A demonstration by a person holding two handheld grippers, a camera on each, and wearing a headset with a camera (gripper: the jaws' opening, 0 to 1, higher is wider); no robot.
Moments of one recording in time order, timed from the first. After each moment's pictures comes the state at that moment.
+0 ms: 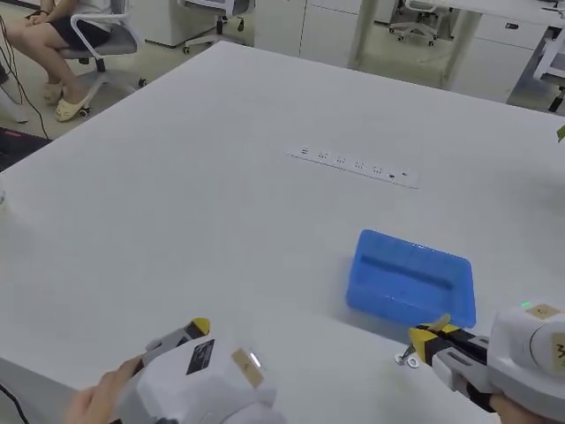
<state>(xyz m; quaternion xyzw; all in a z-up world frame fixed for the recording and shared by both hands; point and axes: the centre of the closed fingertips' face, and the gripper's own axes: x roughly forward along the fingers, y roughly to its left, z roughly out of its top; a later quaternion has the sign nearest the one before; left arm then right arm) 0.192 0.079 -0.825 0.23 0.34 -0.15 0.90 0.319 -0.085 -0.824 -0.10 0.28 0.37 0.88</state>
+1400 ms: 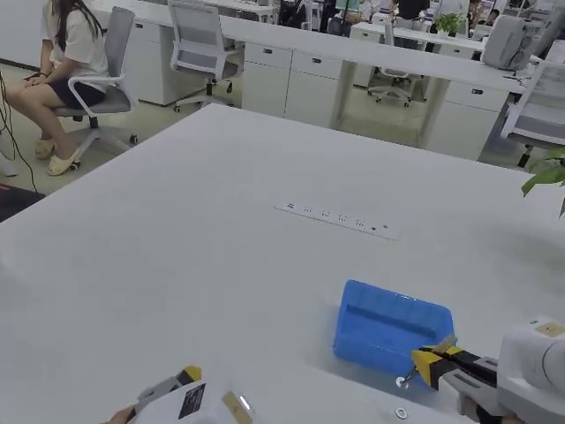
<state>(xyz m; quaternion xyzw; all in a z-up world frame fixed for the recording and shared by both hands) 0.193 0.079 -0.820 0.22 0.33 -0.14 0.90 0.327 -0.090 -0.774 -0.10 0.24 0.37 0.89</state>
